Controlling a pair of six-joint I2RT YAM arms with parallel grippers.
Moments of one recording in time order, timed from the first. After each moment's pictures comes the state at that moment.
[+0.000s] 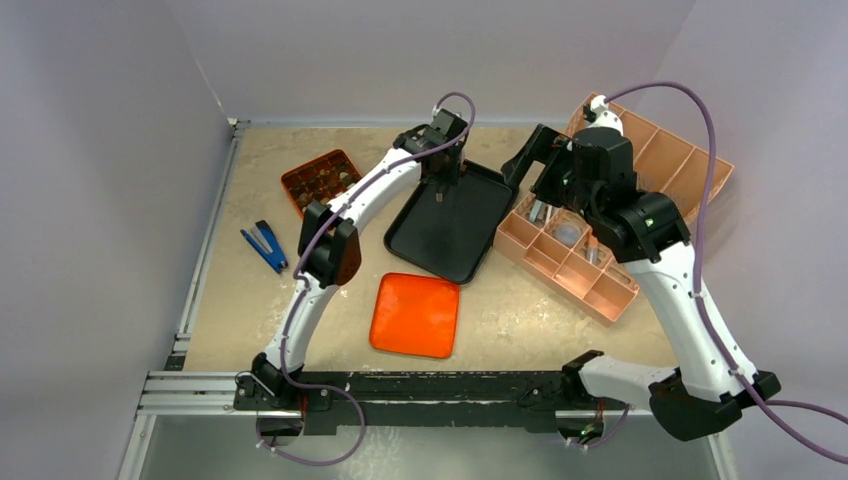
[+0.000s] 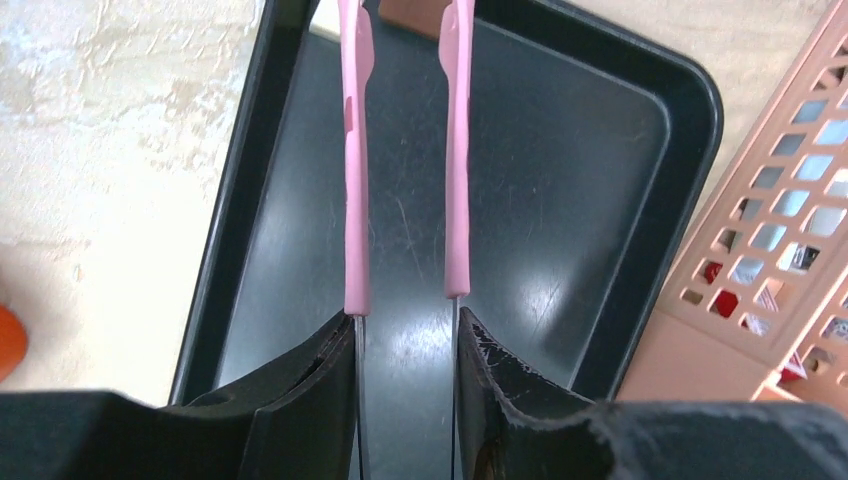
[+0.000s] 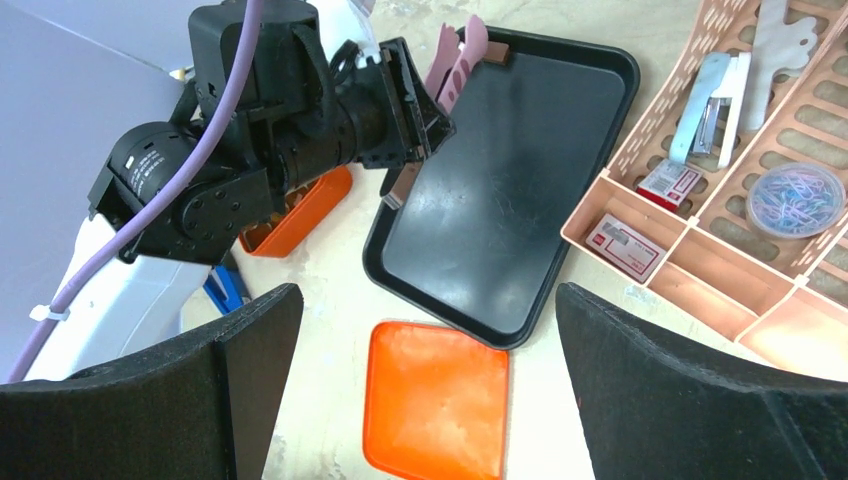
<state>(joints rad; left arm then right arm) -0.65 2.40 2.36 -0.87 -0.15 -0.48 0.48 1.15 1.59 -0.91 0.25 0.69</state>
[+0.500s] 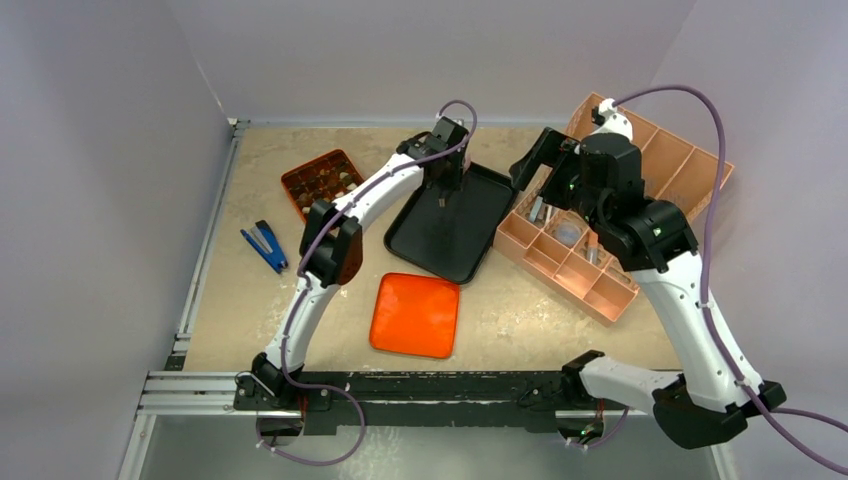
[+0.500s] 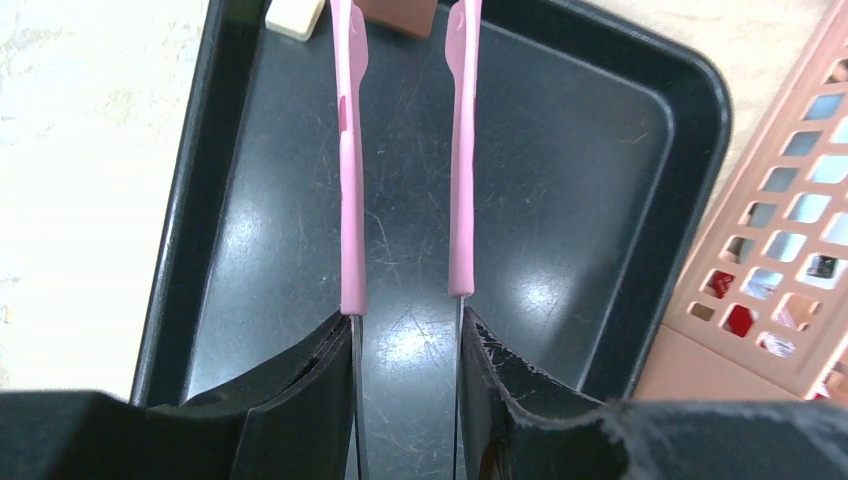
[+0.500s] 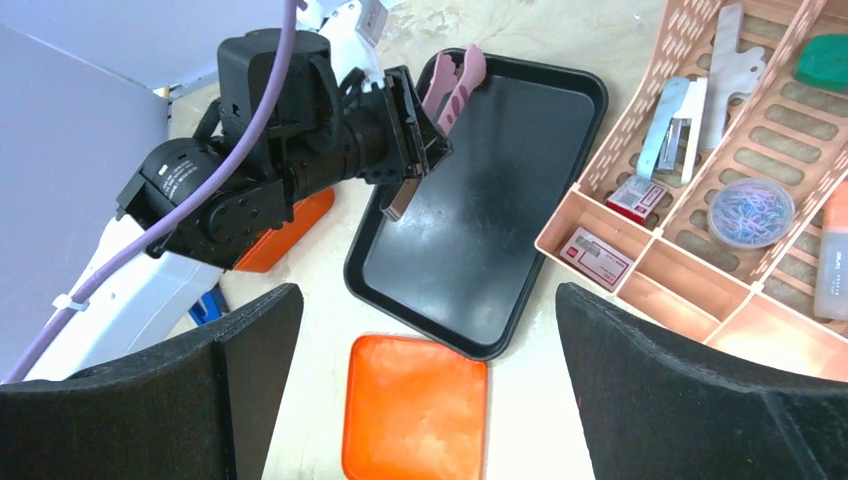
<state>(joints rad) -0.64 2.42 2.30 -0.74 -0.11 -0.47 0.48 1.13 1.57 -0.91 0.30 0.65</state>
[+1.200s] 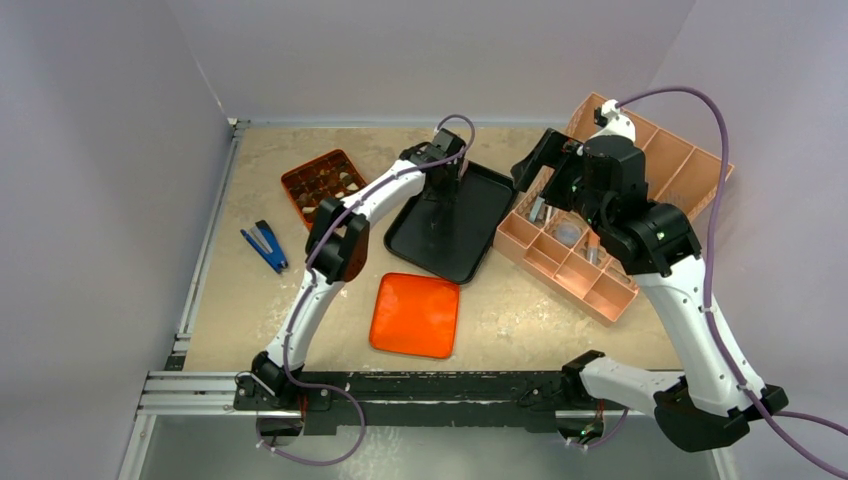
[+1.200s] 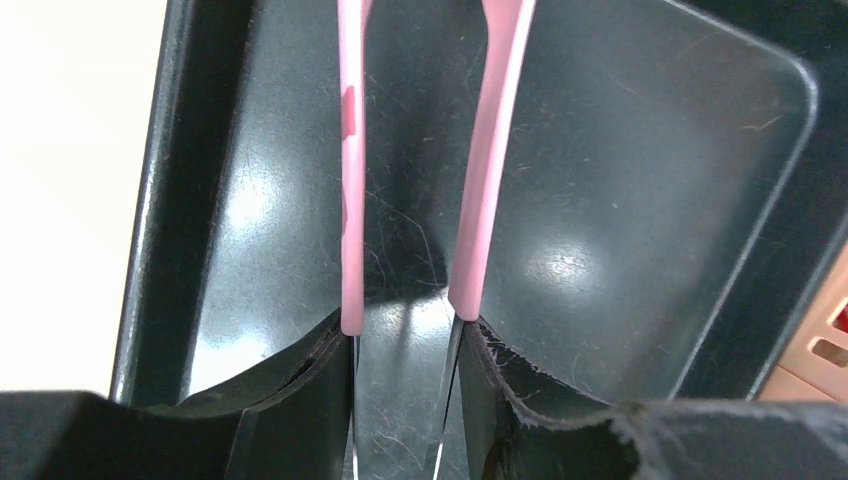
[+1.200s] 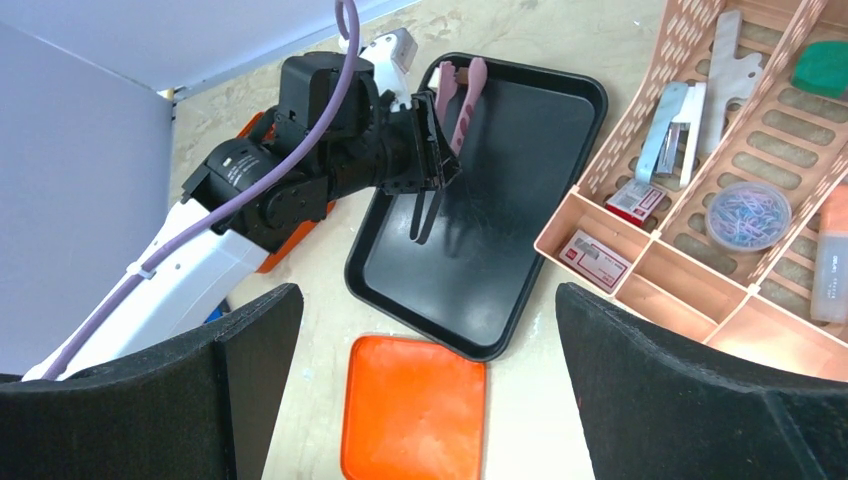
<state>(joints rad) -0.62 2.50 2.27 -0.73 -0.10 -0.46 0.48 1.11 1.56 -0.90 0.30 0.64</state>
